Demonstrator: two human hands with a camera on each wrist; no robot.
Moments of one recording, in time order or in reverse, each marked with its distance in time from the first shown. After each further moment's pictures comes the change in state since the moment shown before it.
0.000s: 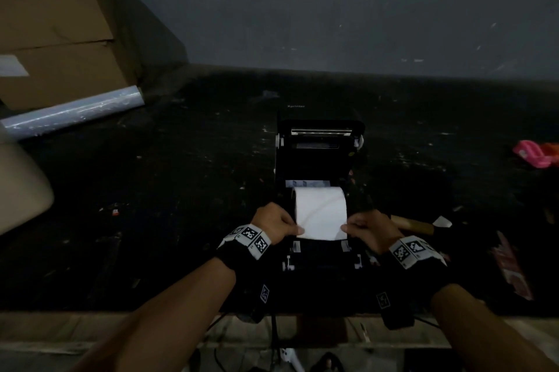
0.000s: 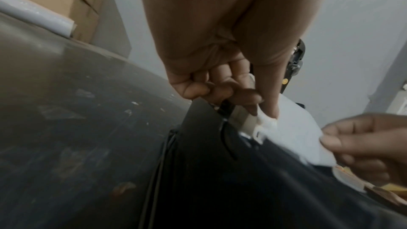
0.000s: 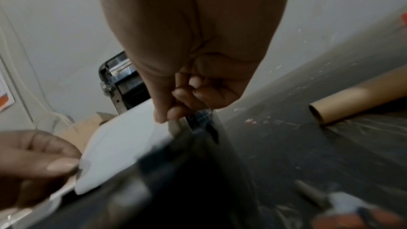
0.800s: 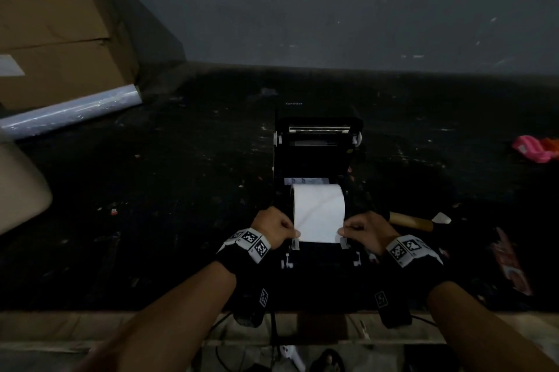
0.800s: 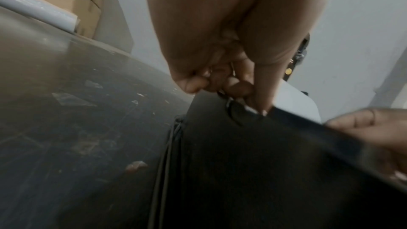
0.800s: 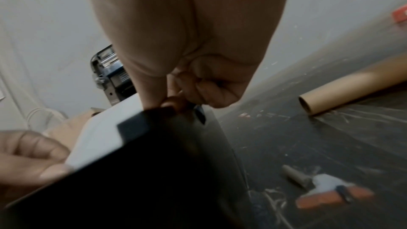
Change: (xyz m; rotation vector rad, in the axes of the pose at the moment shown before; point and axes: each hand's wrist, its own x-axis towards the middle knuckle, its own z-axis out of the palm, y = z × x) left_hand 0.003 -0.010 0.010 0.062 0.000 0.038; right_hand 0.007 0.011 0.008 -0.016 -0.068 -0.057
